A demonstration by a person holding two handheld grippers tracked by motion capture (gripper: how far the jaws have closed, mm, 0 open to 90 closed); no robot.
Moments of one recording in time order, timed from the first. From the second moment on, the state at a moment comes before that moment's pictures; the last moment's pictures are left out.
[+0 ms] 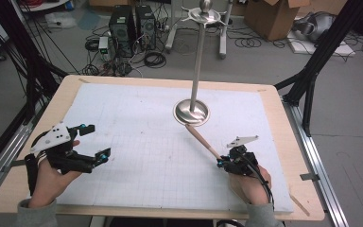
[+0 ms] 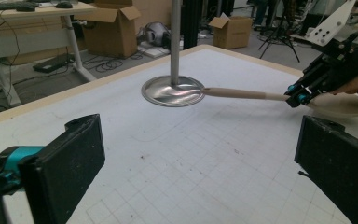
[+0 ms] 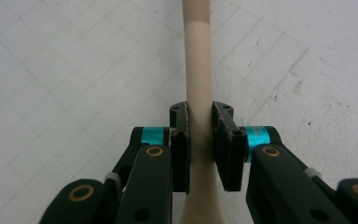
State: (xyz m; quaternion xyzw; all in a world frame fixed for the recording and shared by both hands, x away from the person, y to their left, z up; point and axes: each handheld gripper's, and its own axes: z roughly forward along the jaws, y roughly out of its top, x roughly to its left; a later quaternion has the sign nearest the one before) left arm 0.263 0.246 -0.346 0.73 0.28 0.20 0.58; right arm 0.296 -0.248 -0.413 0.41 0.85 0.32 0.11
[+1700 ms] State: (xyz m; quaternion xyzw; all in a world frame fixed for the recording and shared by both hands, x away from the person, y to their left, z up) left arm 0.260 0.251 -0.351 0.74 0.29 0.21 0.58; right arm 0.305 -0.296 -0.269 0.40 0.79 0.43 0.18
